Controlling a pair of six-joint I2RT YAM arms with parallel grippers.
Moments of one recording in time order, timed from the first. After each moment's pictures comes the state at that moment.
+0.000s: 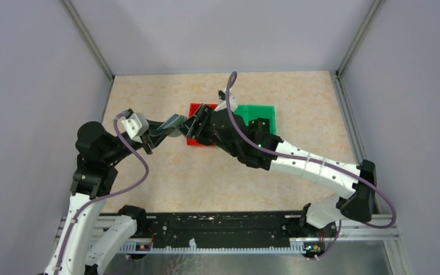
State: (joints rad) left arm -0.24 0.69 0.94 -0.26 0.77 0.23; right arm 1.14 1.41 1.37 -0.23 0.33 1.10
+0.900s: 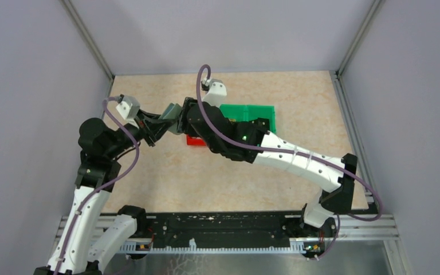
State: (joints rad) left arm -0.22 0.73 0.91 -0.10 0.69 -0.14; right arm 1.22 1.58 1.71 -0.51 0.64 0.84
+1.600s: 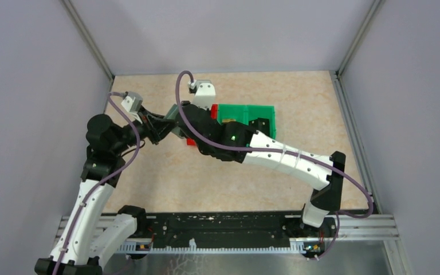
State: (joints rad) left arm -0.22 0.78 0.87 -0.07 0.69 -0.29; right arm 1.23 1.68 1.84 -0.61 0.74 0.70
